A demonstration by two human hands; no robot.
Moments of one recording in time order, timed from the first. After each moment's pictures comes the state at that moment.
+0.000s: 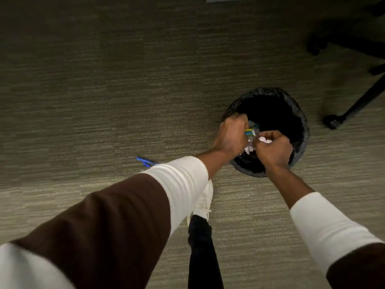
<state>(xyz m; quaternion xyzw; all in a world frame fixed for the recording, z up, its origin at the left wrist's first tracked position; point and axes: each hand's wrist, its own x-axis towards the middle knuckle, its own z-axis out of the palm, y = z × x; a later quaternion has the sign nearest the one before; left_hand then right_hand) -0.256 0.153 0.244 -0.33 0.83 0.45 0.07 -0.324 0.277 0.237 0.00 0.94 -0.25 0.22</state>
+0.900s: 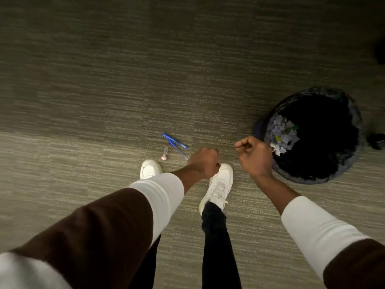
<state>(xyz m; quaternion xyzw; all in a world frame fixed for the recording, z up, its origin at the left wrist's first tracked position) -0.052 0.127 0.183 -0.39 0.77 0.39 0.31 -0.196 0.217 0.203 -0.28 0.87 -0.21 0.34</state>
